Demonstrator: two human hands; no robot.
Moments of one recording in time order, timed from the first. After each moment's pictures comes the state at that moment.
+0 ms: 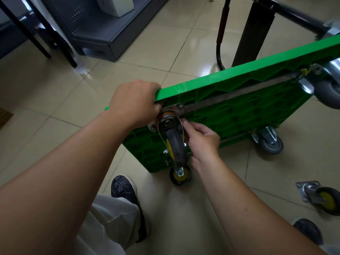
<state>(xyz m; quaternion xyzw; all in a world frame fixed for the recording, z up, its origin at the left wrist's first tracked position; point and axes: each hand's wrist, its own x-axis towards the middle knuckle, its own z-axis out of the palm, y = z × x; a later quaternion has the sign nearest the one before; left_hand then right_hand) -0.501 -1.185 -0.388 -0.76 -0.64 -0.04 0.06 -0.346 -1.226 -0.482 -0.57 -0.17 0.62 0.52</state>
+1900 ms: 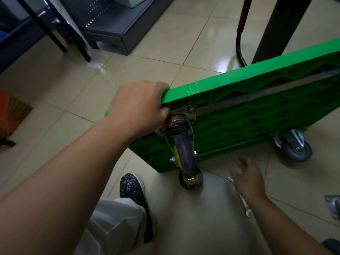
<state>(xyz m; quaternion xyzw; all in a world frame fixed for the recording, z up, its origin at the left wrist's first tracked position) -0.500 -1.188 -0.388 -0.76 -0.65 -0.03 0.05 -0.217 -1.240 -0.656 -0.76 -0.50 0.36 0.20</state>
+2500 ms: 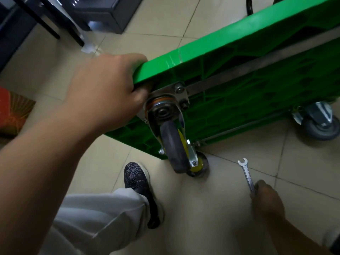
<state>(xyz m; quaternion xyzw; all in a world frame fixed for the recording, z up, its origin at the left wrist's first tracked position) -0.496 -1.191 -0.383 -0.74 -0.66 -0.02 0.05 -0.166 -1.325 -0.781 -0.77 -0.55 0.31 -0.07</state>
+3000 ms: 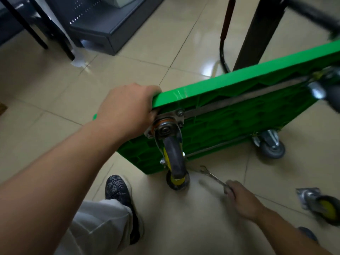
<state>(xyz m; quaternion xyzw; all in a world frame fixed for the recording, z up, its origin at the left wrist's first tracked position) -0.493 -1.201 -0.385 -0.76 -0.65 -0.06 0.04 -0.151 -1.288 -0.674 -0.60 -0.70 0.39 0.02</state>
